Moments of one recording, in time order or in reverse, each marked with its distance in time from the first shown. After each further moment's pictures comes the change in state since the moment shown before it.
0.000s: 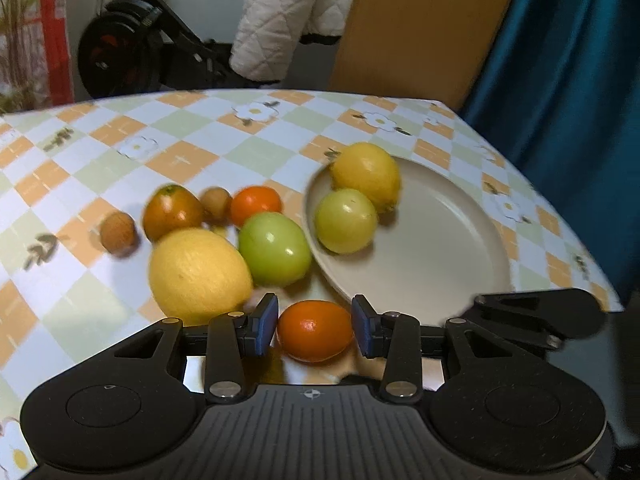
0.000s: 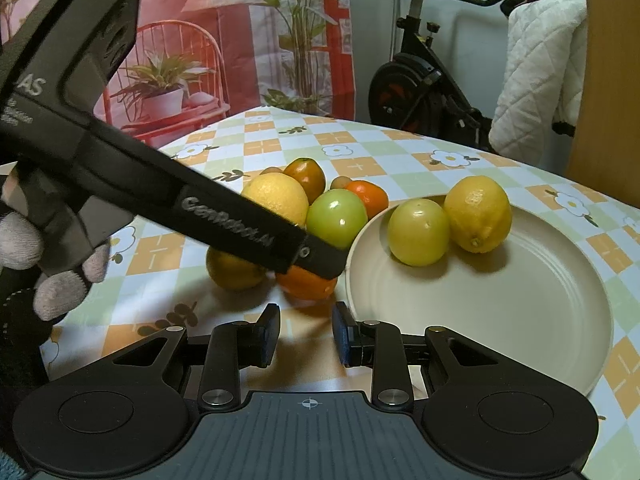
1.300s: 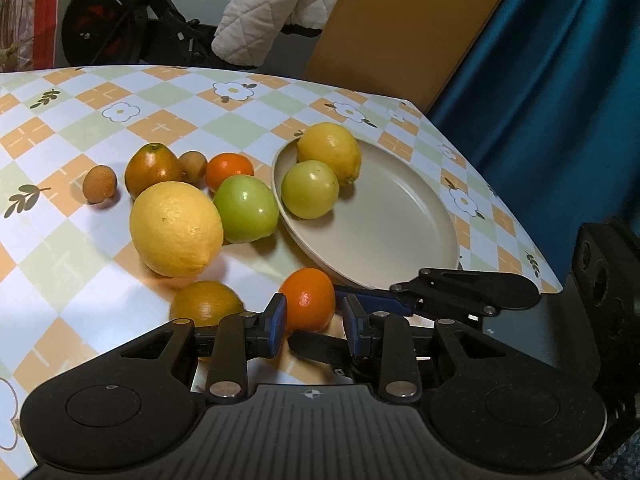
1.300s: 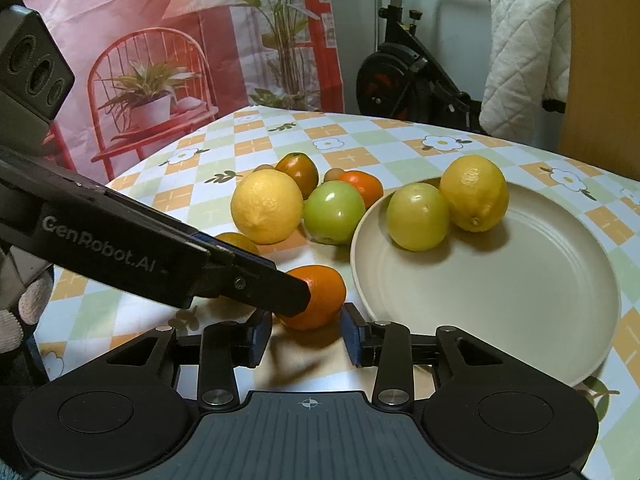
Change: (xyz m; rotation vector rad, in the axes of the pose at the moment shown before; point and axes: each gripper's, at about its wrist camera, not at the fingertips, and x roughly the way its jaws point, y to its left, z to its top) left arm -0.013 0.001 -0.020 -0.066 0.011 -0.118; right arm 0.005 -0.001 -0.003 0.073 0.011 -0.008
